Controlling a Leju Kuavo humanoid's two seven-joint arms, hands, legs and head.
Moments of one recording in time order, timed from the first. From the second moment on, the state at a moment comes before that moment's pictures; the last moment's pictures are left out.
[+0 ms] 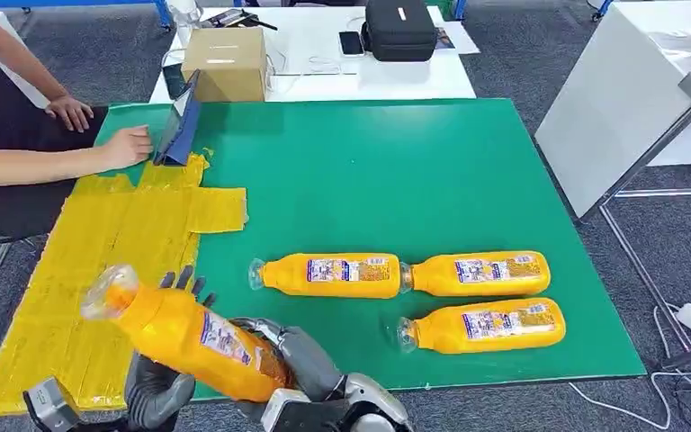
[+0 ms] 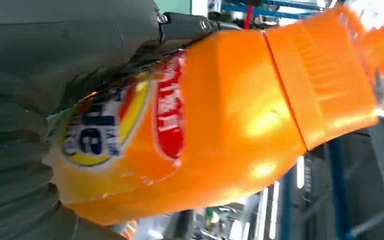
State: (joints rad) left arm 0.32 -0.14 -0.12 -1.77 0.12 -0.38 -0.54; right arm -0.12 0.15 0.79 -1.25 0.44 0.04 -0.35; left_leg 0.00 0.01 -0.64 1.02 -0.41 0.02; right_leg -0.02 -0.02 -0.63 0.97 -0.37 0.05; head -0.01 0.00
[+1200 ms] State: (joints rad) left arm 0.13 -0.04 -0.05 -1.76 -1.46 0.62 -0.18; right arm -0.41 -0.04 0.50 -1.22 0.53 0.00 -0.10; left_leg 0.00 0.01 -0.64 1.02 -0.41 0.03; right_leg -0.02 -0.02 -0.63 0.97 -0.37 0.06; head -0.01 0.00
